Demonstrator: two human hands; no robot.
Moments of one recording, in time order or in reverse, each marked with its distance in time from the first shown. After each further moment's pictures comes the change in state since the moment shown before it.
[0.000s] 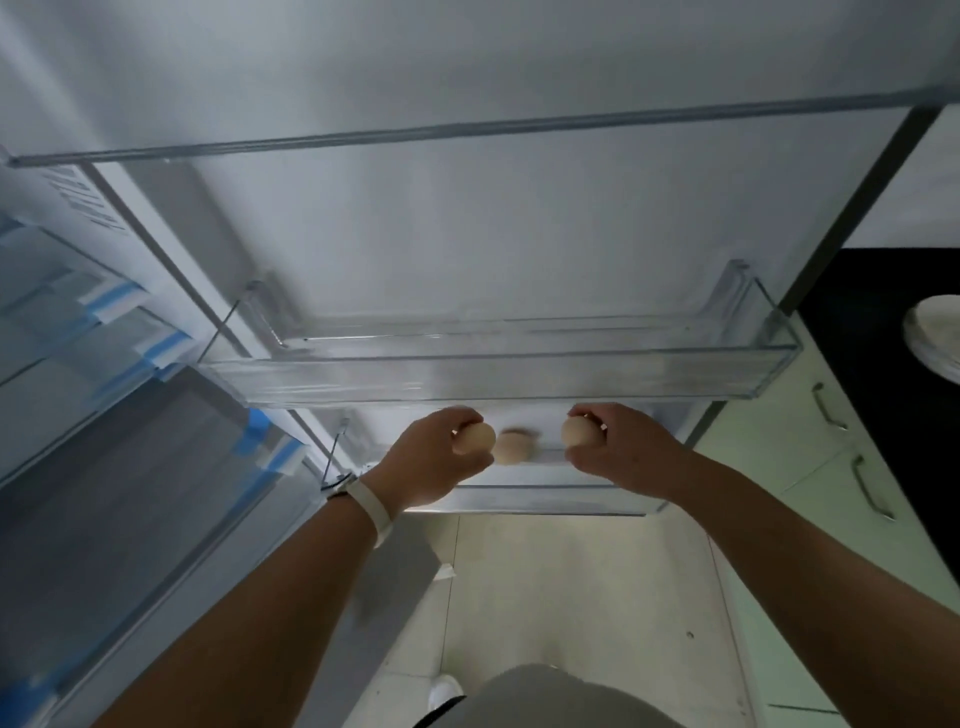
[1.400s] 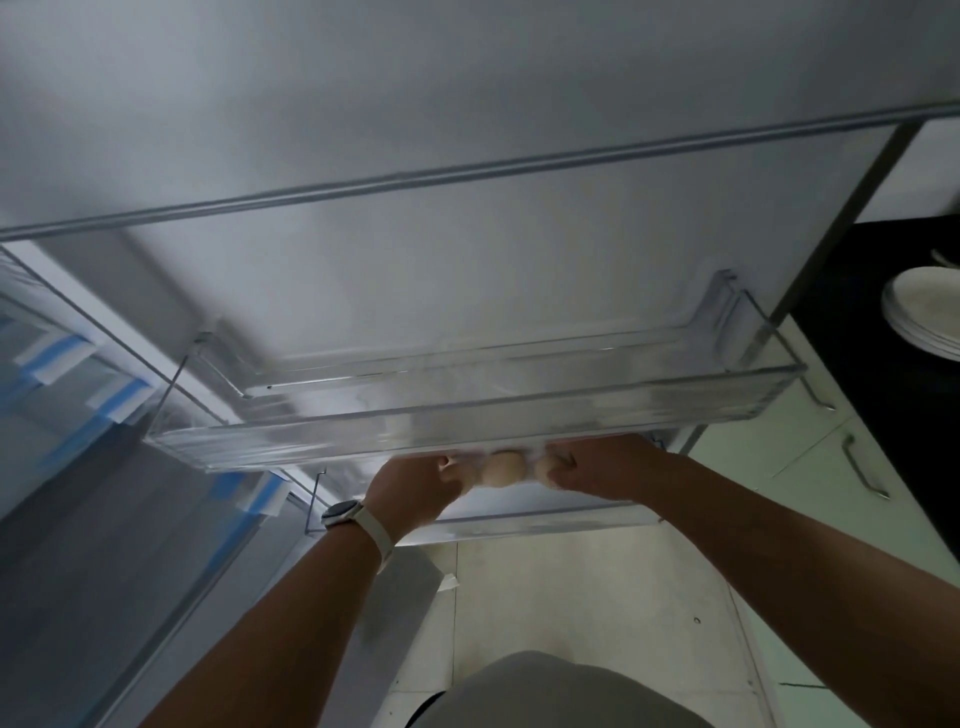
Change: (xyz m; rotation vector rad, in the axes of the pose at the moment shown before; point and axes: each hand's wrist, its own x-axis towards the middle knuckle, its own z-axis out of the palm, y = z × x) left_hand 0.033 -0.025 0.013 0.345 -0.170 -0.183; right_hand 0.042 0.025 0.017 -0.464 -0.189 -0.116
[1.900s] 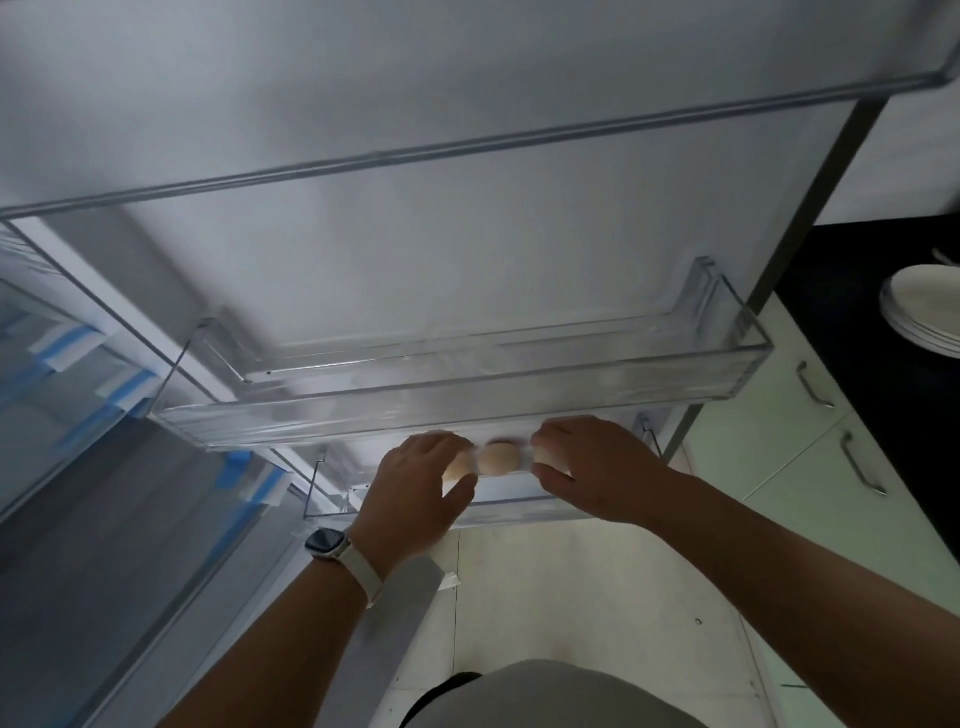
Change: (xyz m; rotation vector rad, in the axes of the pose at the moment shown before) left_hand -0.051 0.013 0.000 -0.034 0.337 0.346; right_hand -0.036 -0.019 -0.002 -0.065 0.252 -0.181
